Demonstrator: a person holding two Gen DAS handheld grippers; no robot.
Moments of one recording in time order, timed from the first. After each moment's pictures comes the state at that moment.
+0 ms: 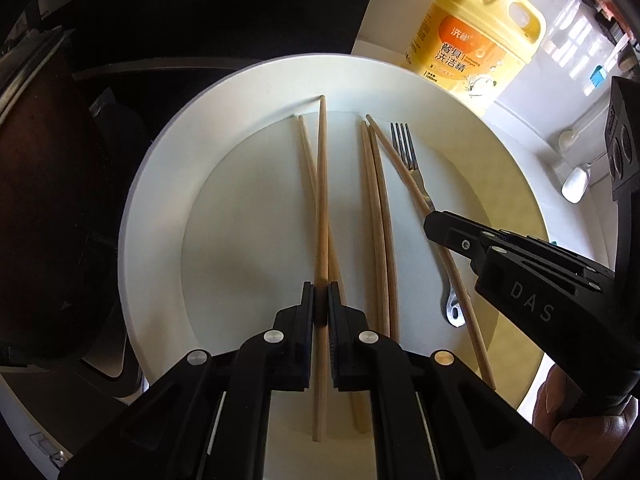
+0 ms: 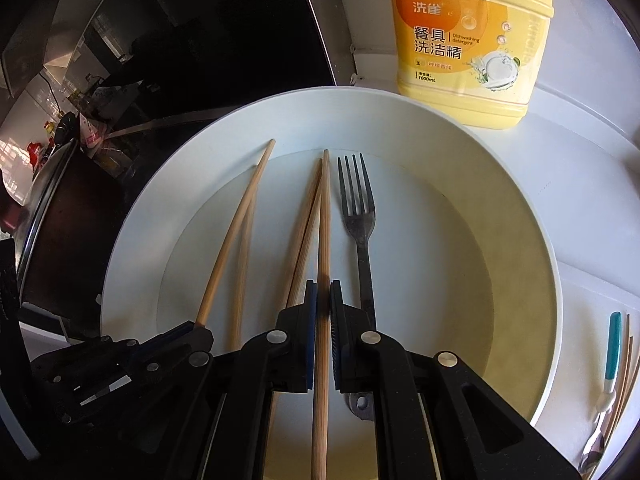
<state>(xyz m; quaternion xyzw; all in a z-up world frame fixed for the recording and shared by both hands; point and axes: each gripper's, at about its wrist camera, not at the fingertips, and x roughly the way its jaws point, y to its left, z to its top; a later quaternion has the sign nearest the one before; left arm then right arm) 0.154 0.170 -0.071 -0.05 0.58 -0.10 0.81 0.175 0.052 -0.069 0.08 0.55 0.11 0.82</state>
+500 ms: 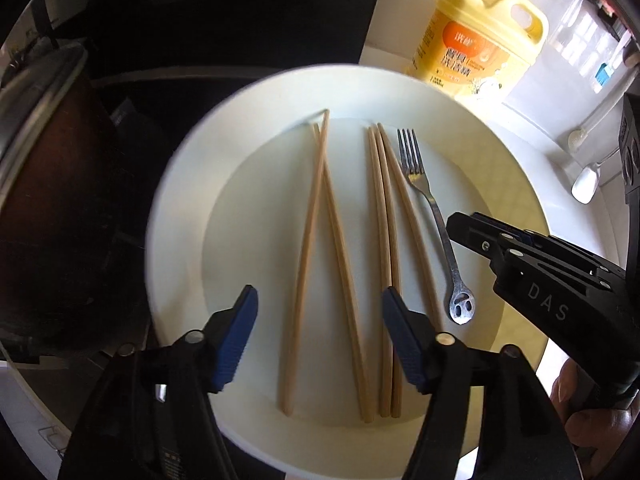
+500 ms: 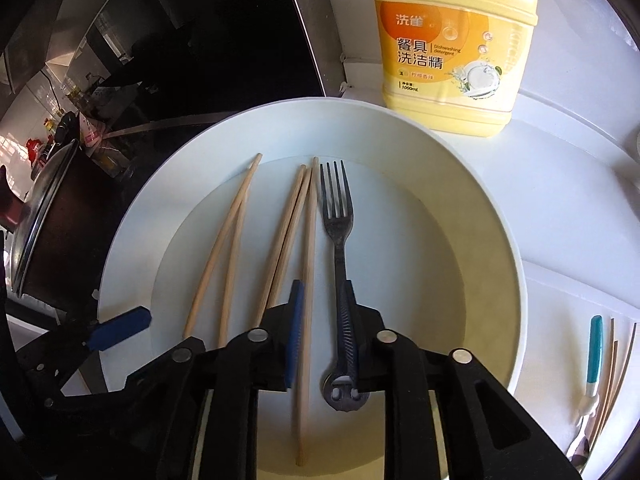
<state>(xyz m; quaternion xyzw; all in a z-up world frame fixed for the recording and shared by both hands) 0.146 0.168 -0.054 -0.02 0.56 -0.07 0.82 0.165 0.034 -0.059 0.07 0.54 0.10 0.83</state>
